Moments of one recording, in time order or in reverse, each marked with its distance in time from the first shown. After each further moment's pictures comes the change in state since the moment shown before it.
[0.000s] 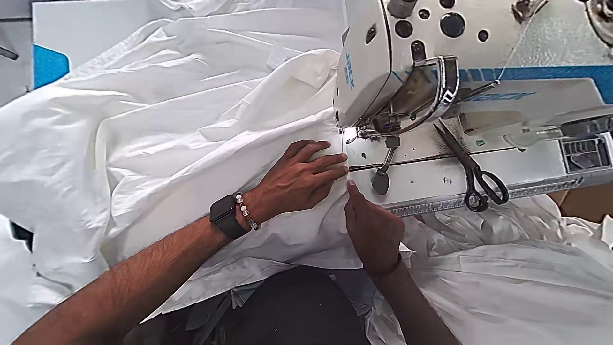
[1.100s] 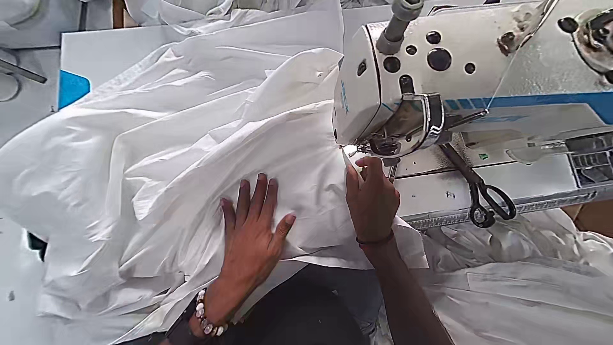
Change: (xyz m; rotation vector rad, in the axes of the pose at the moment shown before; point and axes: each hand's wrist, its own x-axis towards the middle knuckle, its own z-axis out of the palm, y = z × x) left_hand -0.084 0.062 -0.019 0.149 -0.055 -0.875; right_hand 0.077 -0.004 0.018 0.141 -0.022 0.316
